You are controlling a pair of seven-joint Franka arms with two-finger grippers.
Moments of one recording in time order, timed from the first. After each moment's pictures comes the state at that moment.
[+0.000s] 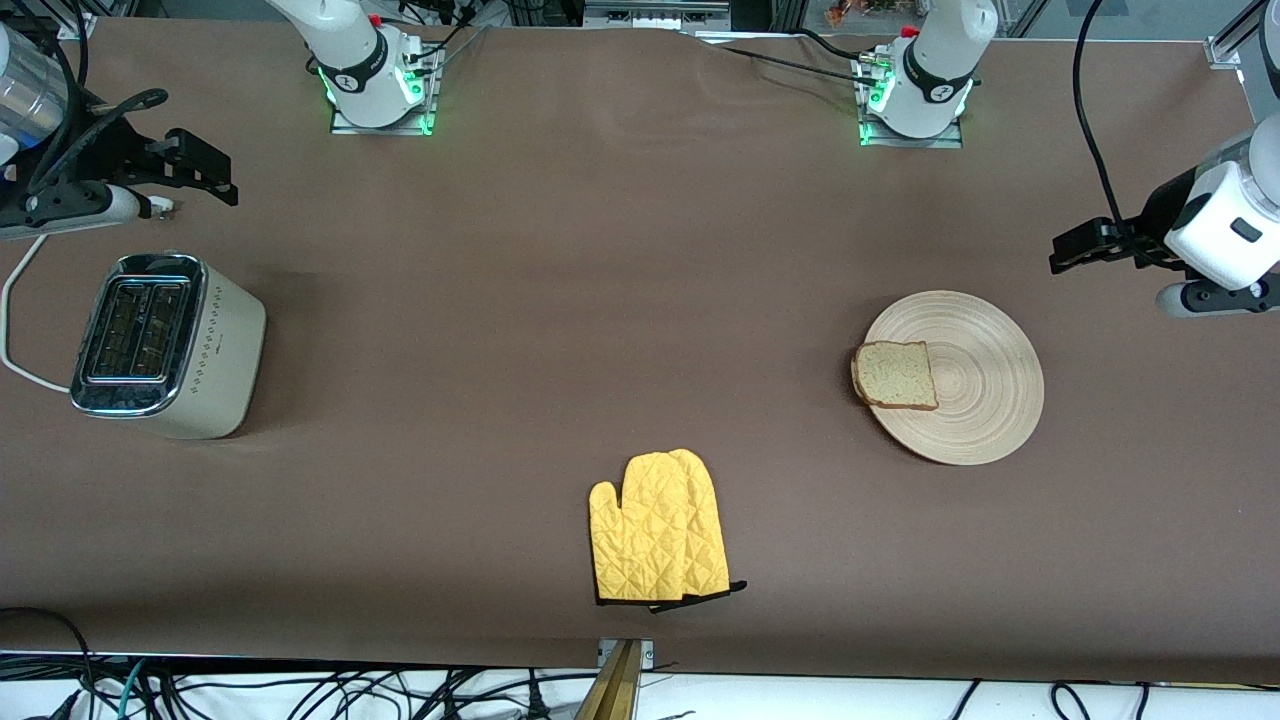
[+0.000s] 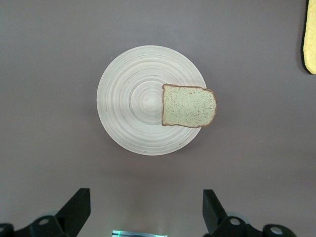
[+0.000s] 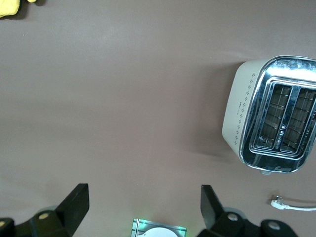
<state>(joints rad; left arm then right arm) -0.01 0.11 -0.03 -1.51 -0.02 1.46 -0.15 0.06 -0.02 0.03 -1.58 0.05 1.46 -0.04</state>
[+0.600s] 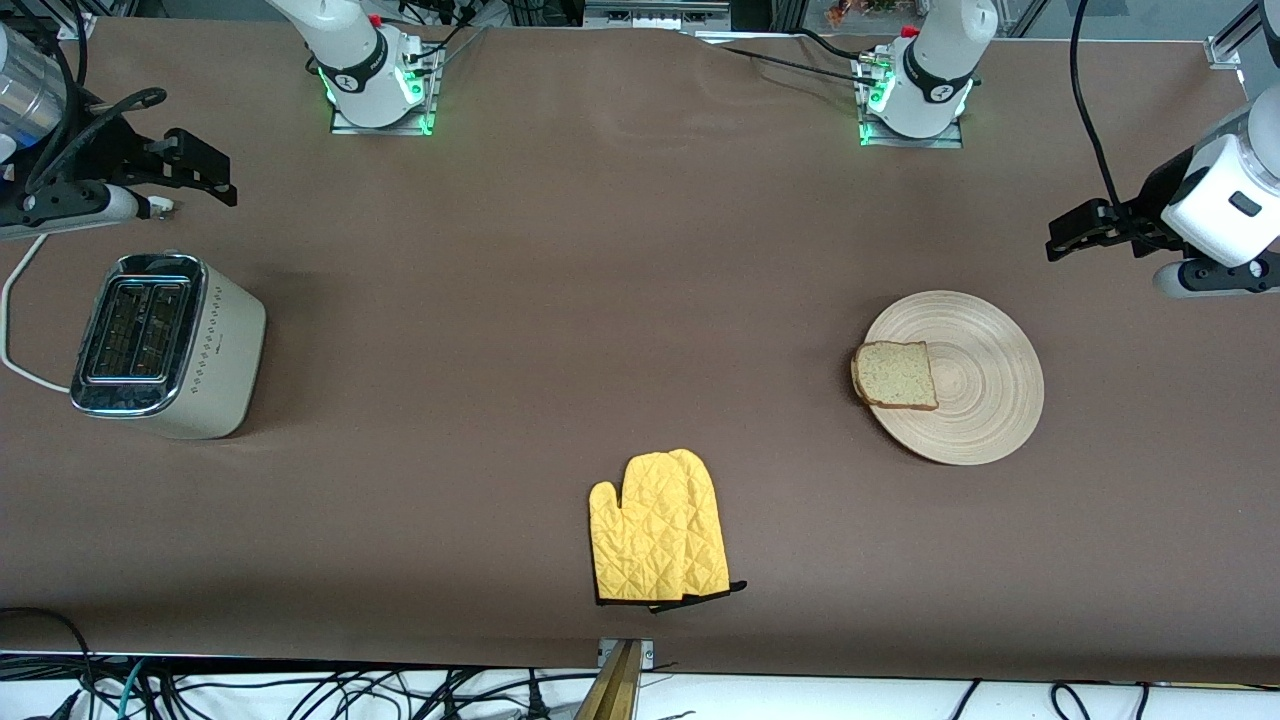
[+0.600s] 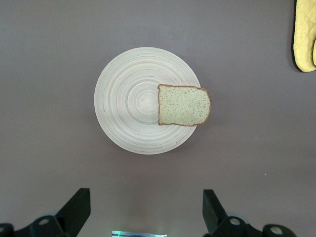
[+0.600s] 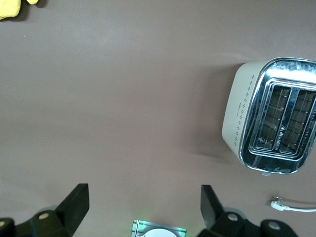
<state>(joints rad) -0.01 0.08 -0.05 -1.51 -0.02 1.46 -0.15 0.06 -0.02 0.03 -1.58 0.05 1.47 -0.05</state>
